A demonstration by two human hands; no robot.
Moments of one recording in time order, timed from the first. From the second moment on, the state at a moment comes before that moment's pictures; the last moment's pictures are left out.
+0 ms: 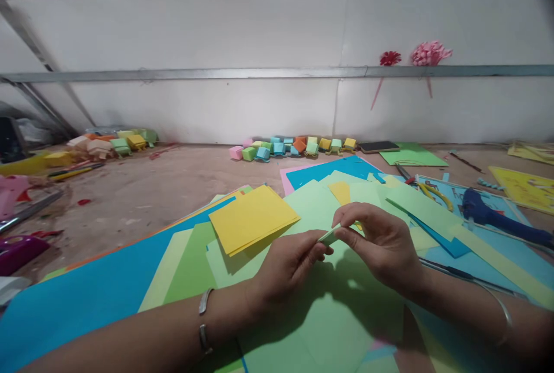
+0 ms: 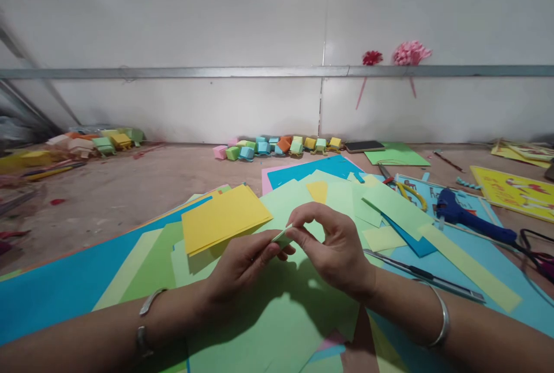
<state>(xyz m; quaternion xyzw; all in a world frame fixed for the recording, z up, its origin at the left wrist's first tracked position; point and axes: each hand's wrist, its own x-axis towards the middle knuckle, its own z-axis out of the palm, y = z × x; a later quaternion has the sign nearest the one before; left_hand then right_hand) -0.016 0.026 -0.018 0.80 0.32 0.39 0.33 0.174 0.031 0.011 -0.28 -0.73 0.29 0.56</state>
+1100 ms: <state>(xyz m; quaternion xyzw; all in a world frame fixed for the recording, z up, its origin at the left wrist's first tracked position) -0.014 0.026 -0.012 0.72 0.37 0.51 0.29 0.170 0.030 0.003 -0.35 -0.75 0.30 0.47</state>
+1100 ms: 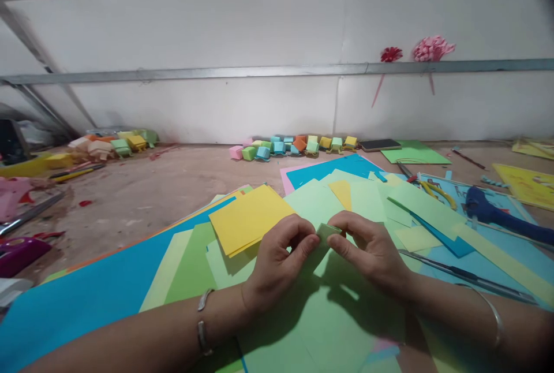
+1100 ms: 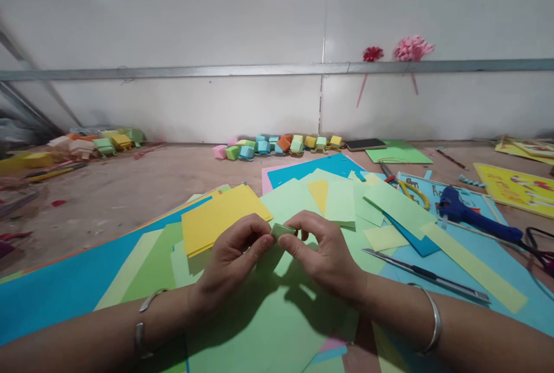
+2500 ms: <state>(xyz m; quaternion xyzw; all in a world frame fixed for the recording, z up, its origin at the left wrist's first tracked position) -0.013 0.034 -0.009 0.68 0.44 0.46 0.36 0.176 0.042 0.010 -0.42 -0.72 0.28 0.48</state>
